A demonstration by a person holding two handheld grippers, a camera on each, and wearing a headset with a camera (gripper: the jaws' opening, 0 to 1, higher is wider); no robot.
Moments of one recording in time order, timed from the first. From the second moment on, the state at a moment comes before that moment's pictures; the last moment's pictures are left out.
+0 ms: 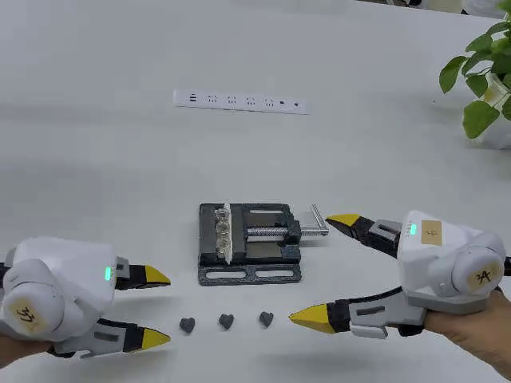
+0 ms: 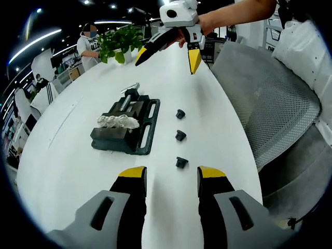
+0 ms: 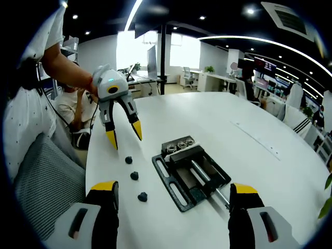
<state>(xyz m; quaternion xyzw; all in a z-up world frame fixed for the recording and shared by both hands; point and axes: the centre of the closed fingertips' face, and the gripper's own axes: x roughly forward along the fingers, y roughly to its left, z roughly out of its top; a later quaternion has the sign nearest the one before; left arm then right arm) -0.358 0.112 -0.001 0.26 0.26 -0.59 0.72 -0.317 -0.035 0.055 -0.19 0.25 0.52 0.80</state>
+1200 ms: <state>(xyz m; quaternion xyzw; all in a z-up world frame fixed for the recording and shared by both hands) -0.370 0.092 -0.030 0.31 0.27 -0.63 0.65 -0.322 -0.041 0.049 -0.18 0.26 0.51 0.80</state>
